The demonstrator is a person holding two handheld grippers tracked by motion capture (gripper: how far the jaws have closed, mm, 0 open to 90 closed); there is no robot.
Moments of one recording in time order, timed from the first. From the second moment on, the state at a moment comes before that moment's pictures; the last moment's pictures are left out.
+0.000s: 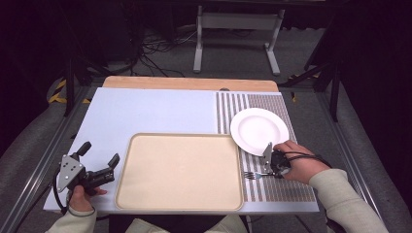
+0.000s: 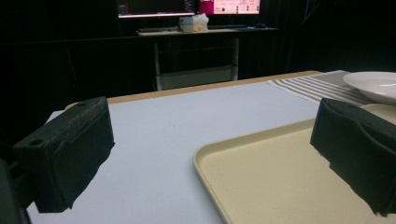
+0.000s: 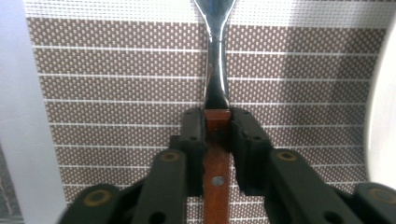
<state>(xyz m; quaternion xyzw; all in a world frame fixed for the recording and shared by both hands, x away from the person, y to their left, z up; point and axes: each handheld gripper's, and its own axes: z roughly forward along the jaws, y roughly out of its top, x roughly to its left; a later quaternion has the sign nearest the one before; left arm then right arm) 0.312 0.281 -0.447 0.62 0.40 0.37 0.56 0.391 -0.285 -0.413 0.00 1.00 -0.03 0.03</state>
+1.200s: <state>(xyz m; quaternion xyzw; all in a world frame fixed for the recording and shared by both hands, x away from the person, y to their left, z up) 0.312 0.281 -0.447 0.62 0.40 0.37 0.56 0.388 -0.284 -0.379 0.03 1.00 0.01 0.06</state>
